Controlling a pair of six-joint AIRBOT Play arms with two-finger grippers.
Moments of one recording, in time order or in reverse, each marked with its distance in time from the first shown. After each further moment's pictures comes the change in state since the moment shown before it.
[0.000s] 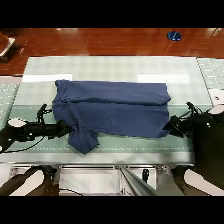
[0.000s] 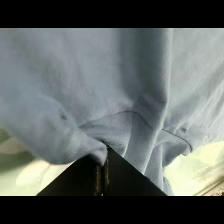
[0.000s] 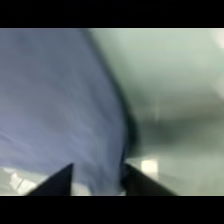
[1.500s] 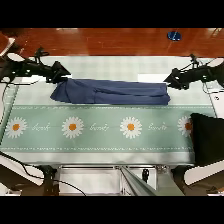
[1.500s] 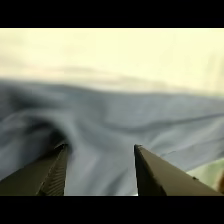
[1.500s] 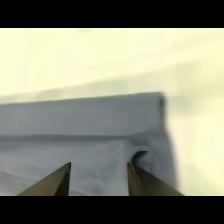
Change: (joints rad) left arm -0.063 -0.745 1.248 0.042 -0.225 -0.251; right arm 0.051 -0.547 0.896 0.131 -0.007 0.000
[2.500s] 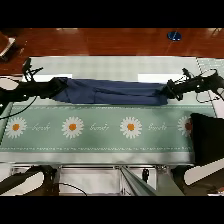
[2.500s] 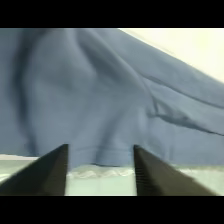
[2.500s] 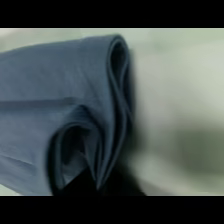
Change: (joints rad) left arm -0.133 0.622 -0.703 0.013 0.420 0.025; right arm 0.028 -0.034 -0.145 0.041 0.035 -0.039
